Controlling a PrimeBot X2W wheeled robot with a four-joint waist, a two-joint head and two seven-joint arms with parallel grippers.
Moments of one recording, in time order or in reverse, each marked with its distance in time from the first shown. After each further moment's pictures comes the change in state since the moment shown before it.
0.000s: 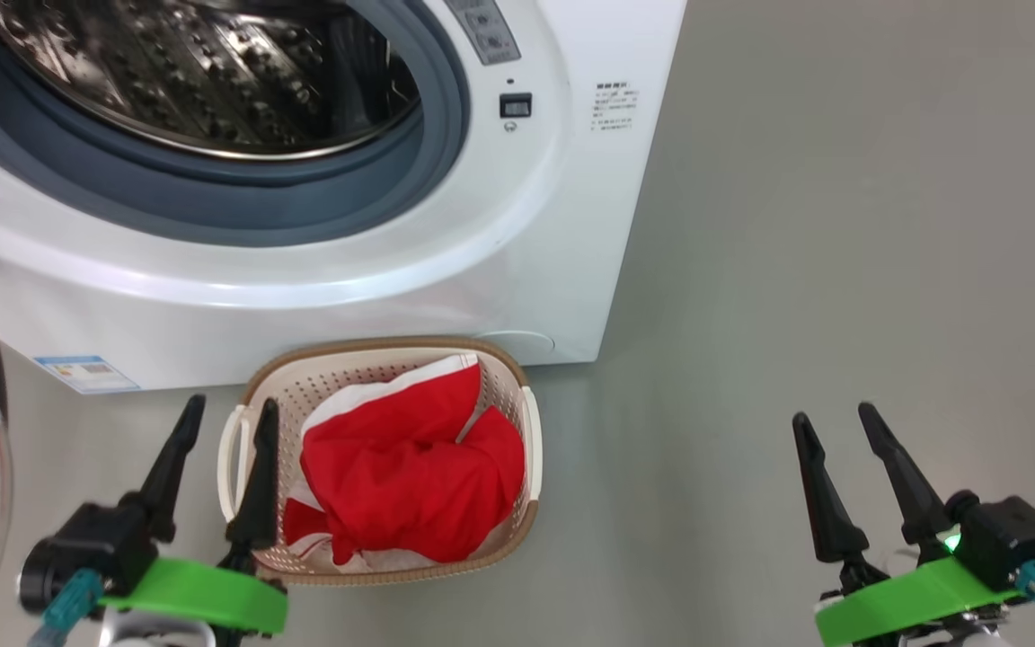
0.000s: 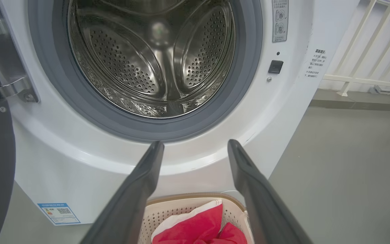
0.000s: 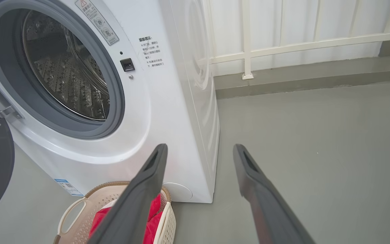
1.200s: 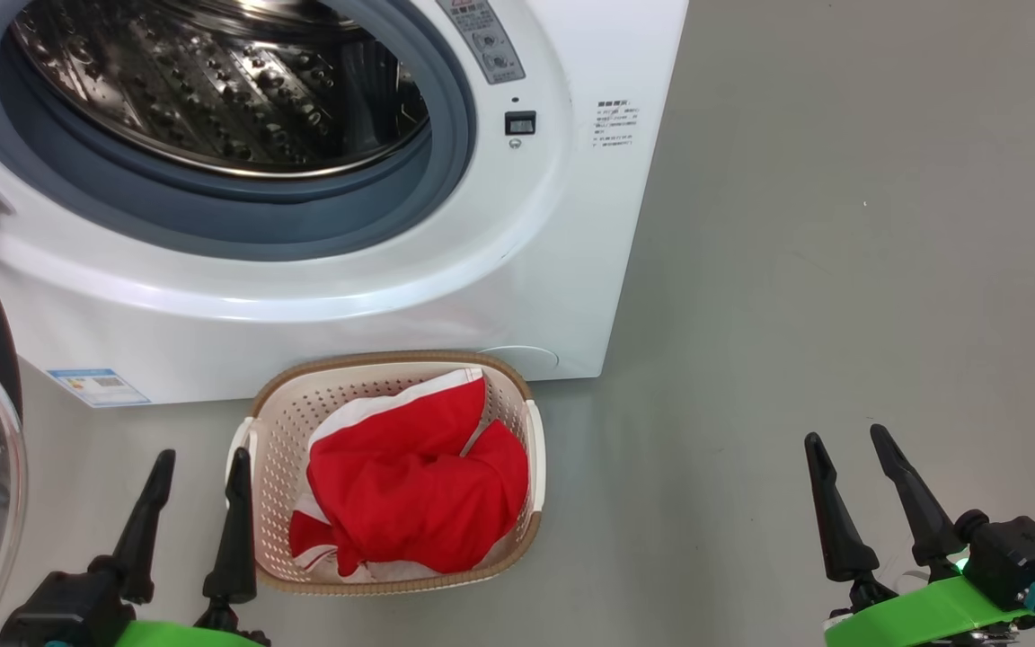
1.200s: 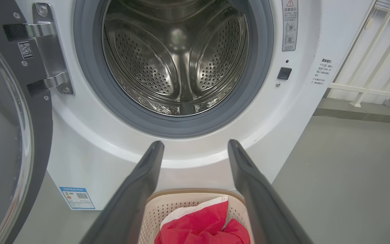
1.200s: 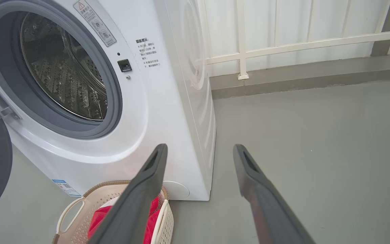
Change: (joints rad) left arm 0.152 -0.040 0.087 -0.115 0.016 0.000 0.000; right arm 0.048 0.005 -0.024 -0.004 -0.006 0.000 0.000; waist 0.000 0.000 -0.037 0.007
